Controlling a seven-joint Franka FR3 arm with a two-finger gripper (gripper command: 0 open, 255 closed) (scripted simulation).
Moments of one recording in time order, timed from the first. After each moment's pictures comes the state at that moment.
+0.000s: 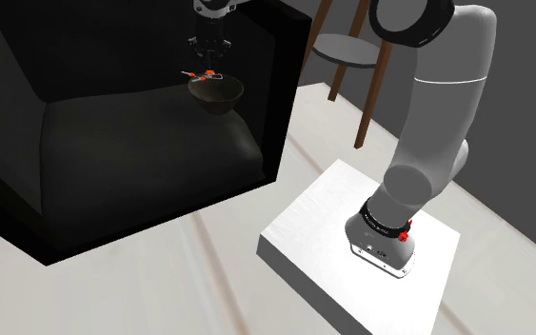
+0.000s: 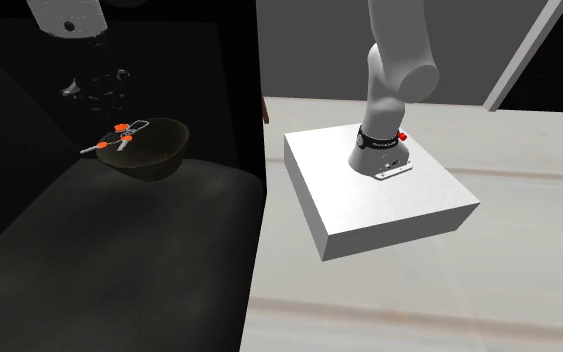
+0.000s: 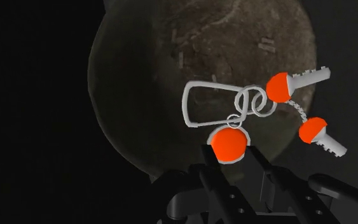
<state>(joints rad) -0.14 0.39 0.29 -1.49 -0.12 1.95 0.71</state>
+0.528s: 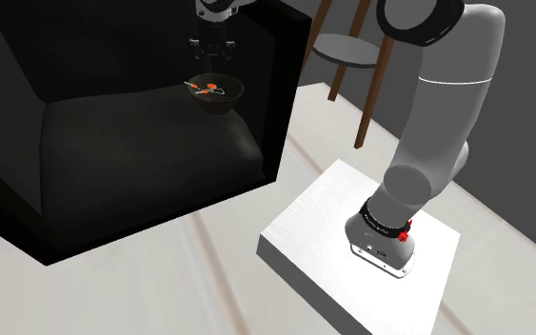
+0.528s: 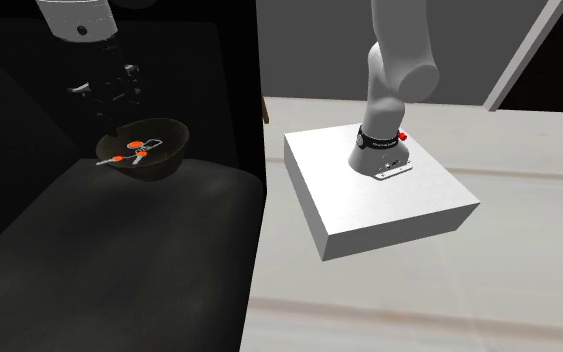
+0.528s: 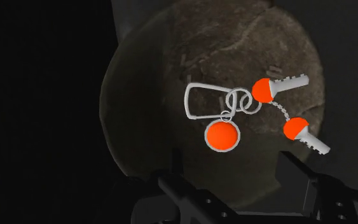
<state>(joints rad) -0.15 0.35 0.30 -1.55 -0.11 1.94 0.70</state>
